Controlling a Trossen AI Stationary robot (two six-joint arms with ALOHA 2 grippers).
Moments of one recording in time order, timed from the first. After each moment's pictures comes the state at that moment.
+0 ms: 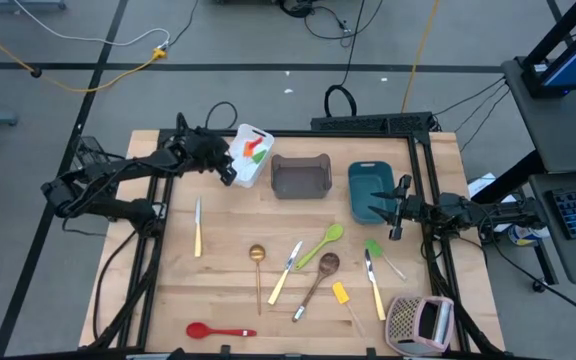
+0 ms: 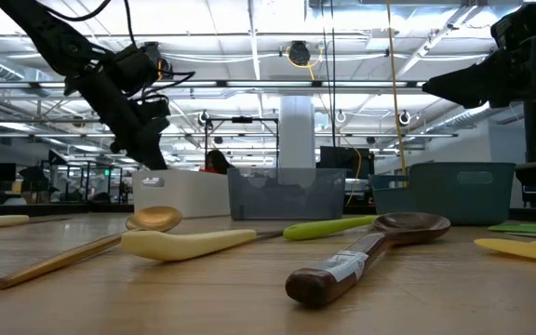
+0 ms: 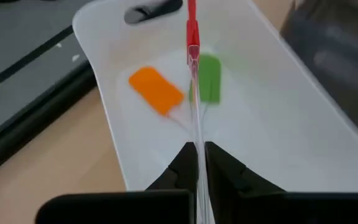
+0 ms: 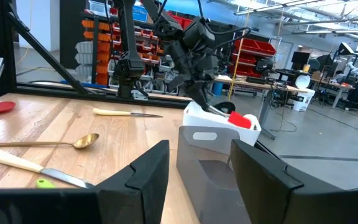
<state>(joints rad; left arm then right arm) 0.71 1.24 0.58 -0.10 0.01 0.01 0.09 0.05 0.02 0.08 0.31 -0.17</state>
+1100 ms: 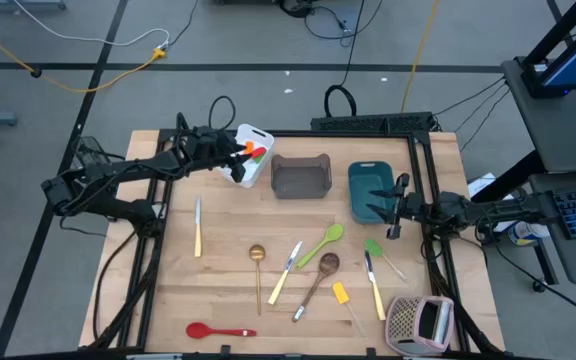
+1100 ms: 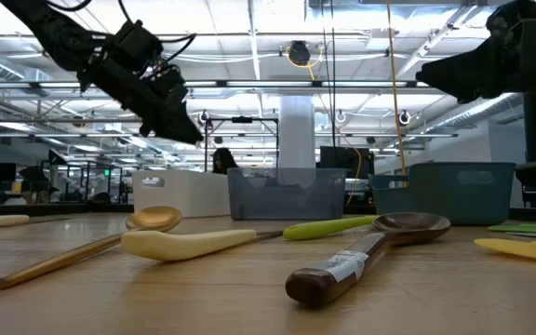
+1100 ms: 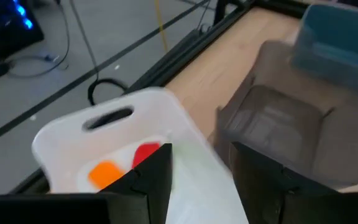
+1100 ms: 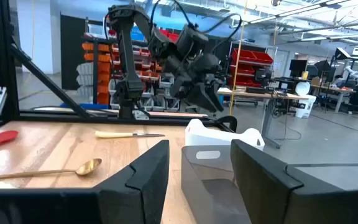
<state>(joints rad) 0.62 1.24 0.60 0.17 0.07 -0.01 0.09 0.21 0.02 0.31 0.31 -0.13</state>
